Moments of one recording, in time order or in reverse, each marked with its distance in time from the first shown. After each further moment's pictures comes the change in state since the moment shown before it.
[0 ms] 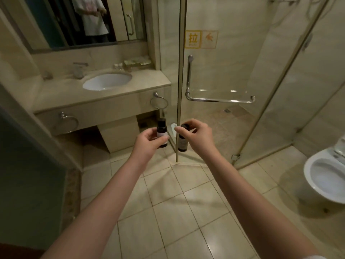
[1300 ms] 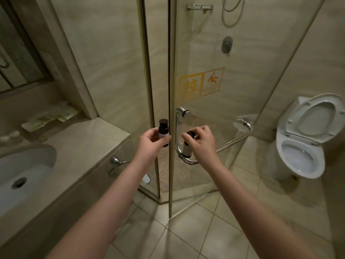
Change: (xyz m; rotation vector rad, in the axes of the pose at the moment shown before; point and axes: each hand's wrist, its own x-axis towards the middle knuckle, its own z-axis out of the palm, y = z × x) left_hand 0.558 0.044 0.007 -0.041 -0.604 0.099; right_hand 0.451 0.040 0.091 -0.230 0.640 0.207
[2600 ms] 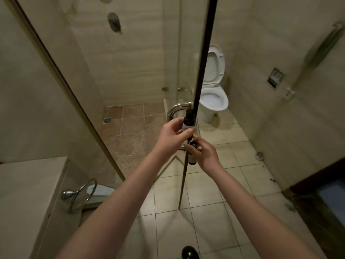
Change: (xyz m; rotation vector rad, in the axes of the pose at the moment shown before) left_hand -0.049 0.004 0.061 0.010 -0.930 0.103; right_hand -0.151 0.030 -0.004 0.078 0.428 0.543
